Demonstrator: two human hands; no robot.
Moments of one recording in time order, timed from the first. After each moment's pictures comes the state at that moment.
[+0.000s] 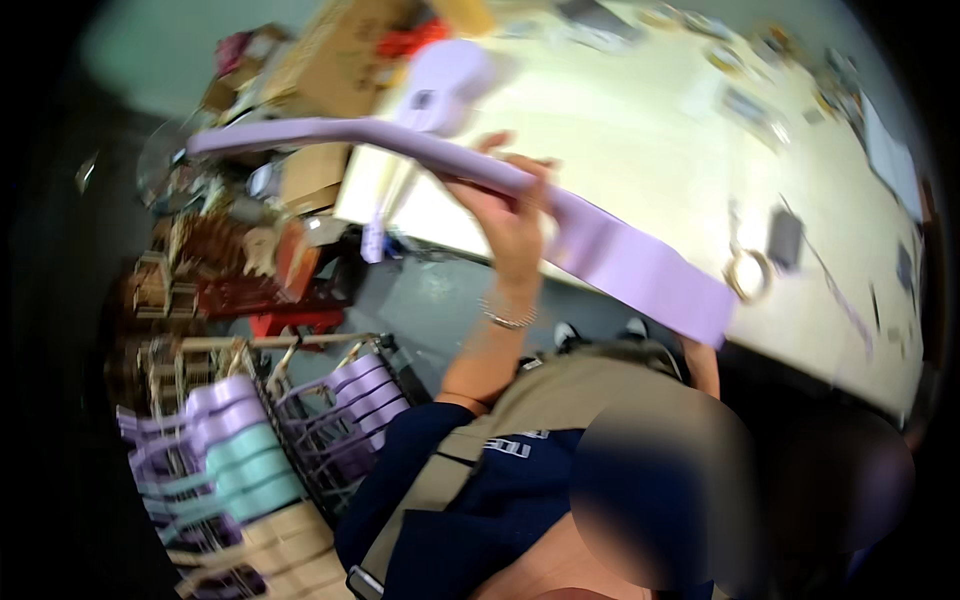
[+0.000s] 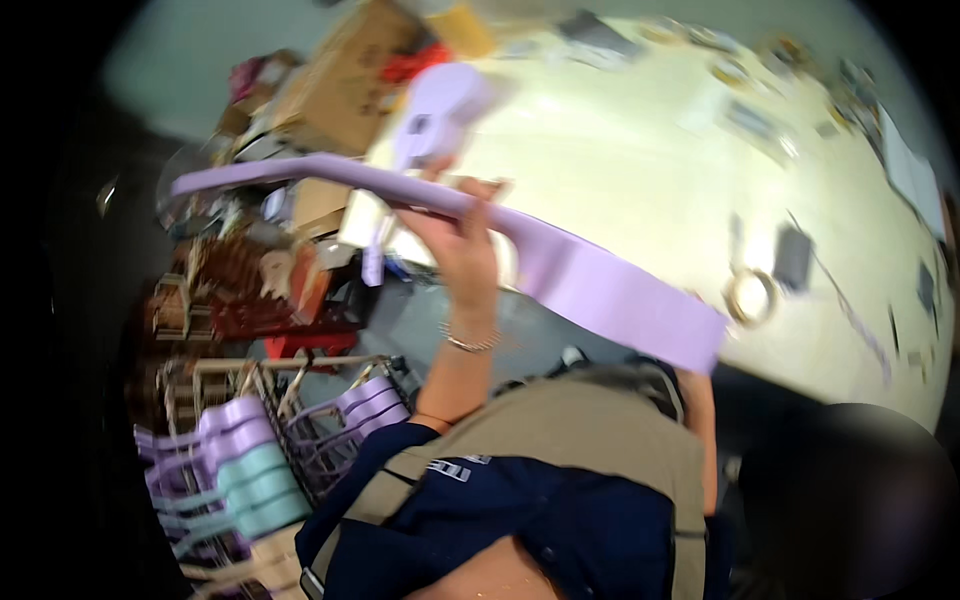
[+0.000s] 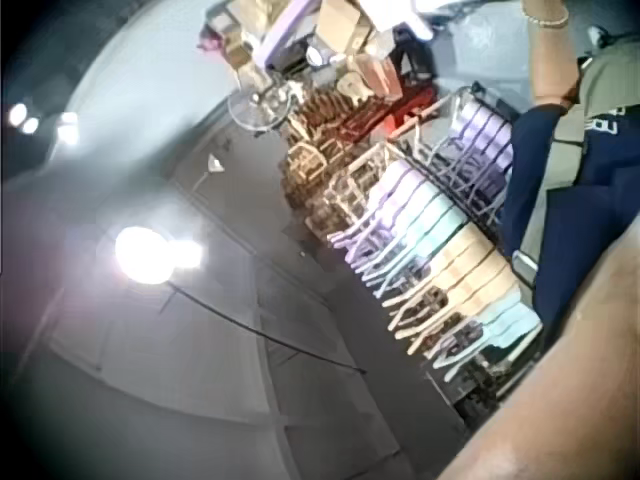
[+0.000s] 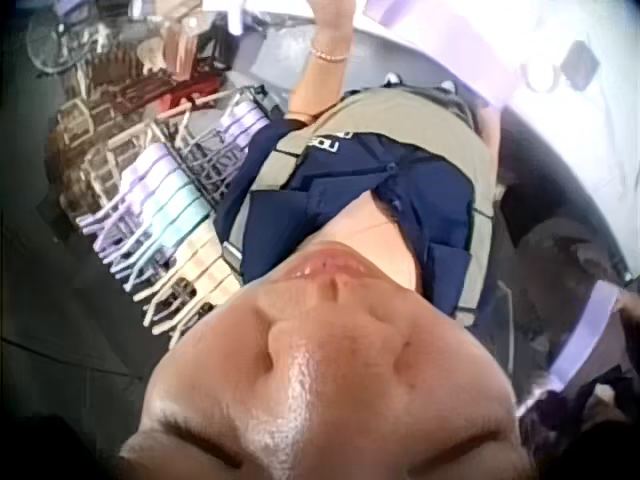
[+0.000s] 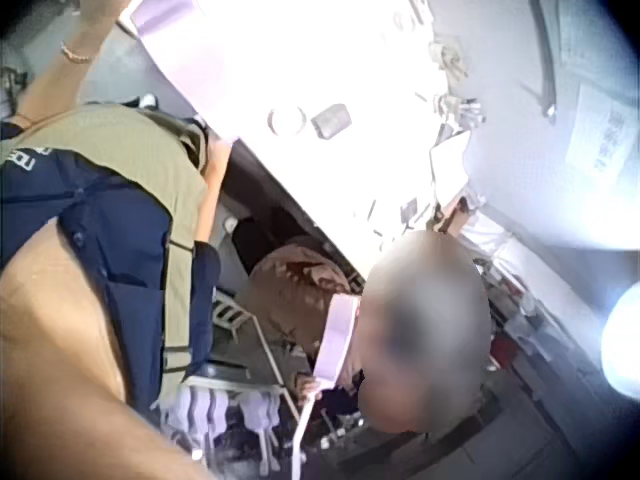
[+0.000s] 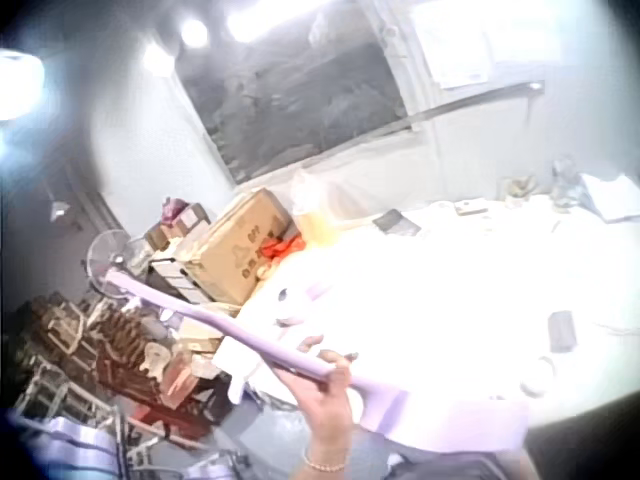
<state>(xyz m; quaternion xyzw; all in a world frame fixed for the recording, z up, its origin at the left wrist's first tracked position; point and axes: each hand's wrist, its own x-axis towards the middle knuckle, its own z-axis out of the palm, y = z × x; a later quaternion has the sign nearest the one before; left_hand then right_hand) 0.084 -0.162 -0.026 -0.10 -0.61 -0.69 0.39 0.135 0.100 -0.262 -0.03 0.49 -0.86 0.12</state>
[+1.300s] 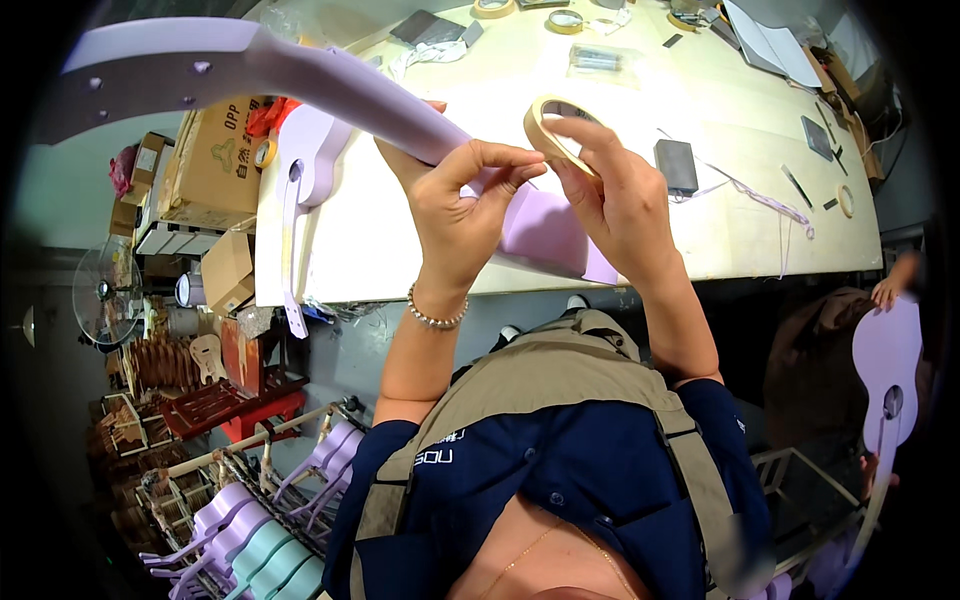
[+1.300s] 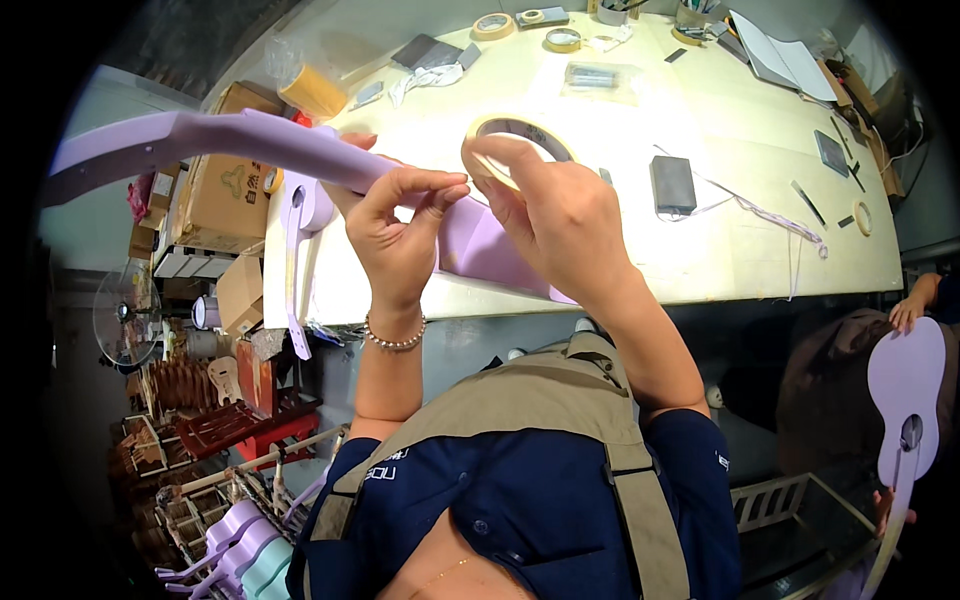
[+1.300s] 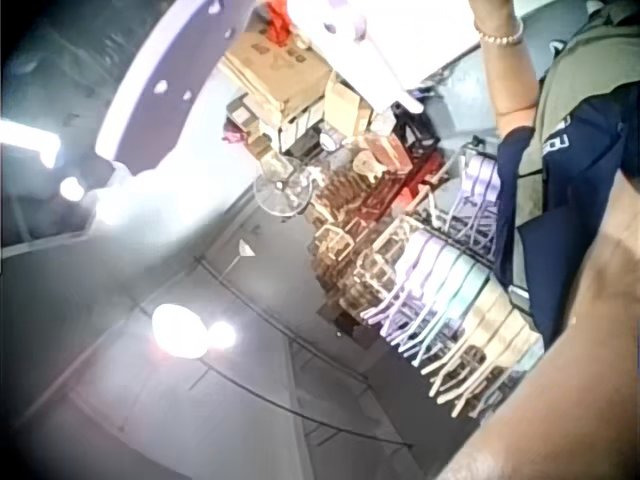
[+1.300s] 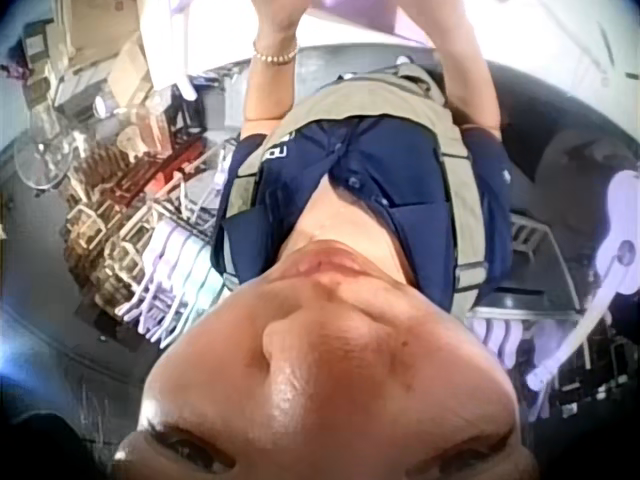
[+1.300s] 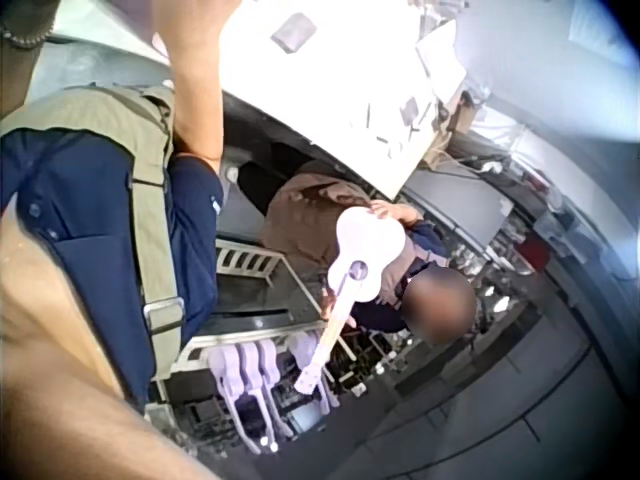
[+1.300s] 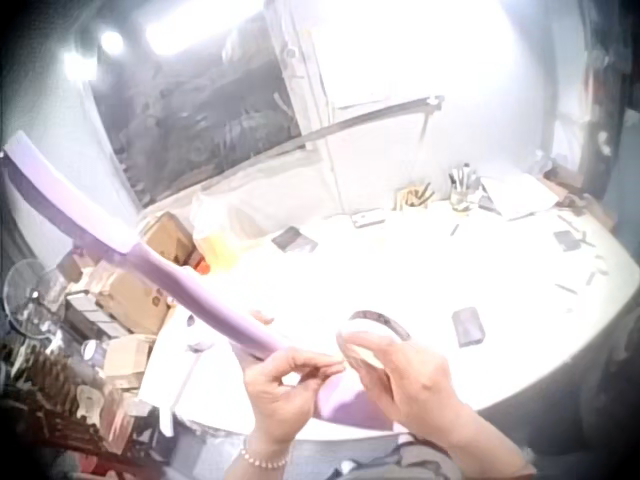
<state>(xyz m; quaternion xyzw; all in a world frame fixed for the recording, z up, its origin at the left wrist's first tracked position) 0.072 -0.090 0.034 -0.21 -0.76 -0.57 0.23 0.075 0.062 0.017 -0.23 0.80 -0.43 -0.35</state>
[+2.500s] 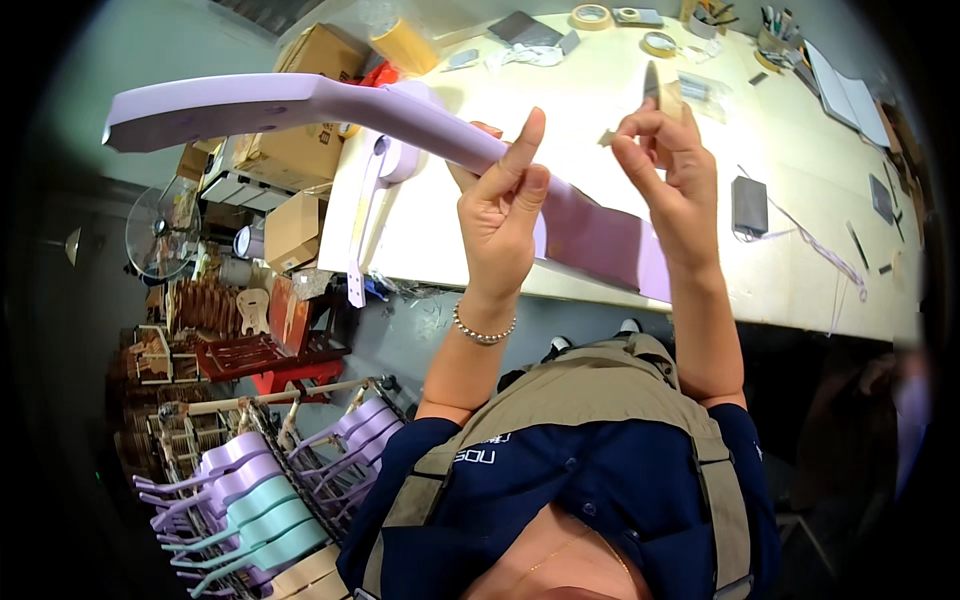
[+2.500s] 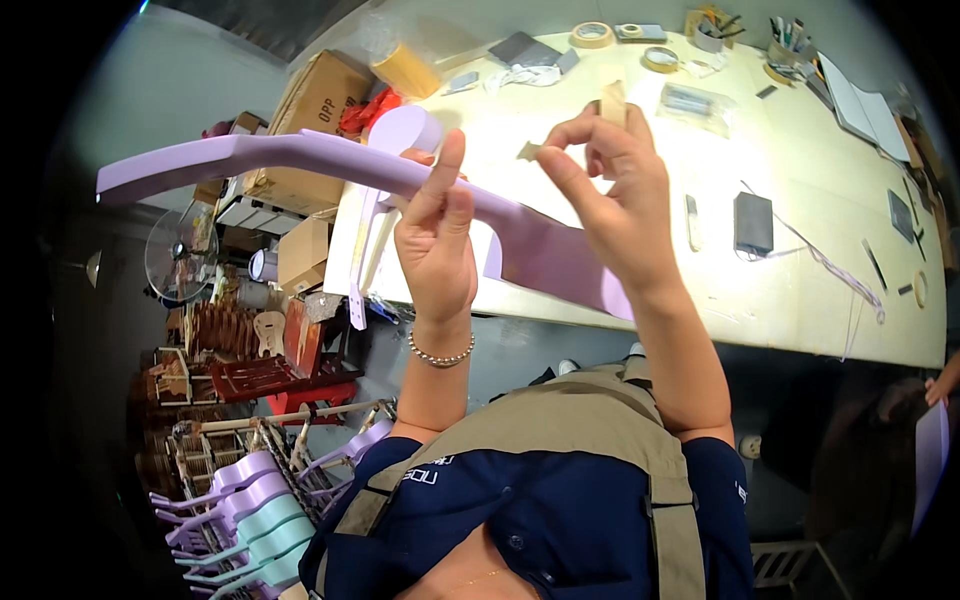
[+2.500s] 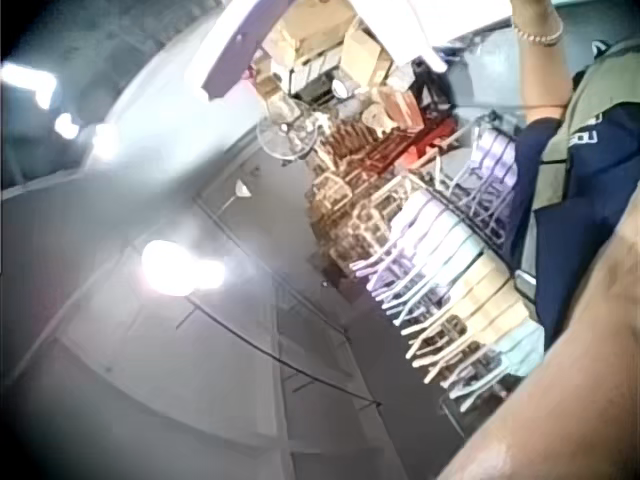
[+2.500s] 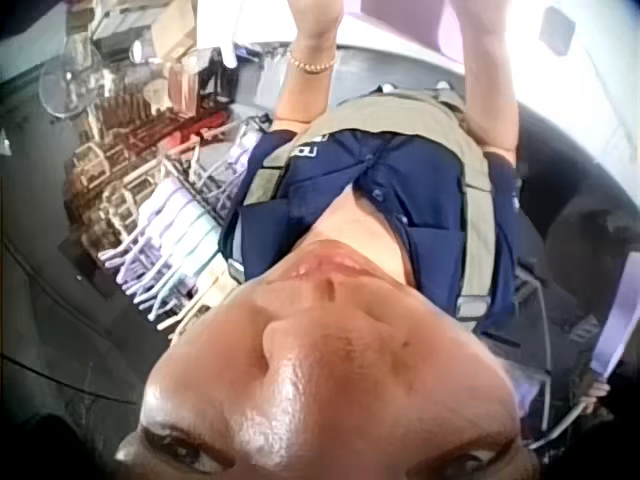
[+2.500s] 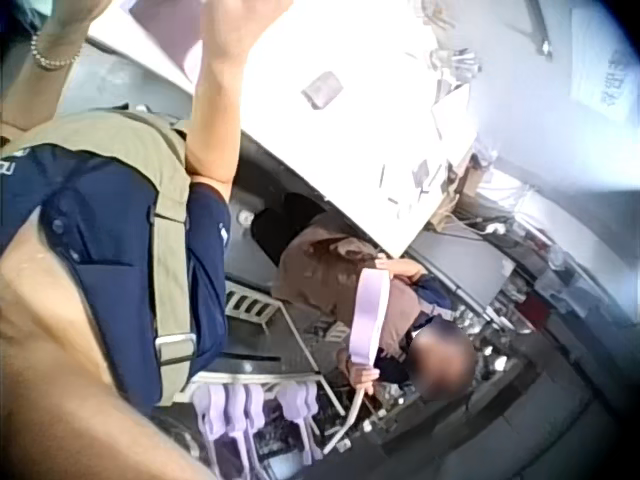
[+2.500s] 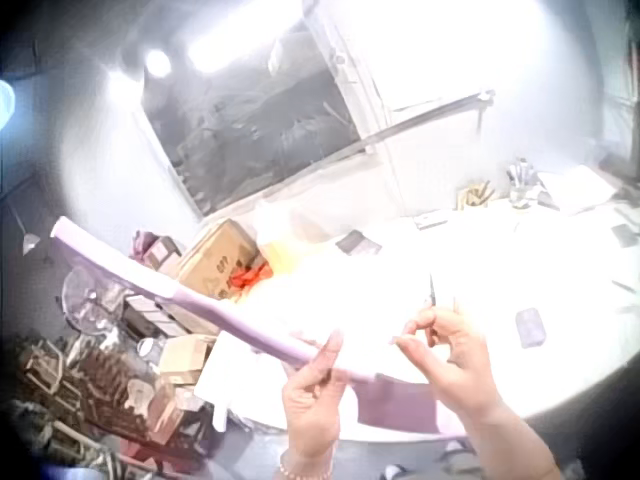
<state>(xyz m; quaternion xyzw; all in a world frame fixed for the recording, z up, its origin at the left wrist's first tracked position) 0.089 -0.126 0.029 -0.19 -0.65 -0.70 0.23 0.055 0.030 0.025 -0.17 0.65 -0.71 -0.19</state>
